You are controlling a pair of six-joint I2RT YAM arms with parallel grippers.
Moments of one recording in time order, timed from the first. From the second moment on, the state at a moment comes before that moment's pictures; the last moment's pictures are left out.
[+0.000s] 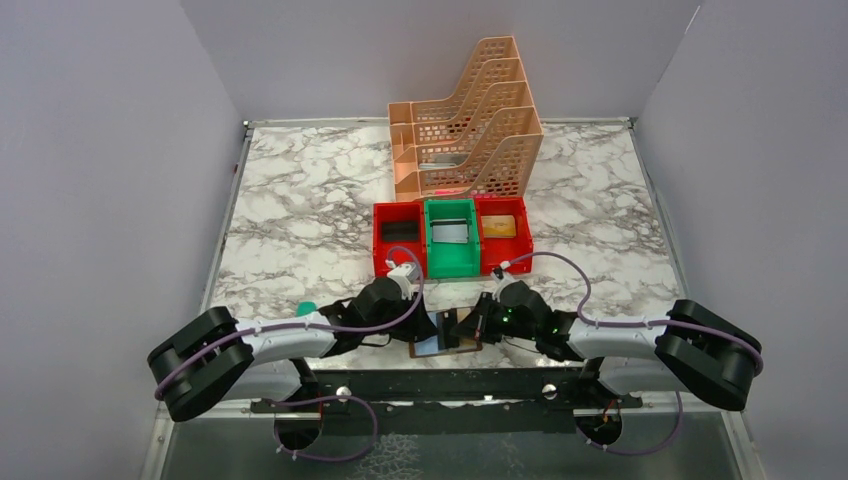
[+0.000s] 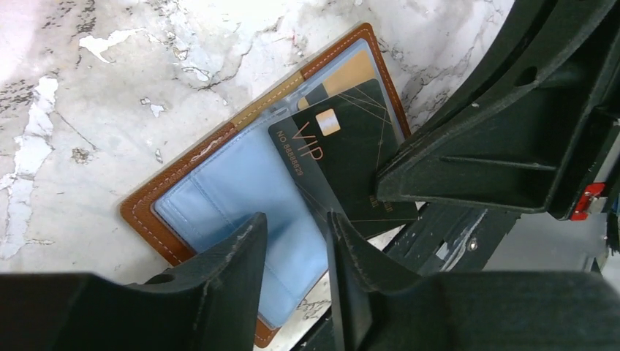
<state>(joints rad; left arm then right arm) -0.95 1.19 0.30 0.27 0.15 -0.75 0.96 1.23 0.22 0.43 -0.12 1.13</state>
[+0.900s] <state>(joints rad) -0.96 0.91 0.27 0.10 0.01 -0.77 0.96 0.98 0.07 0.49 -0.07 1.10</state>
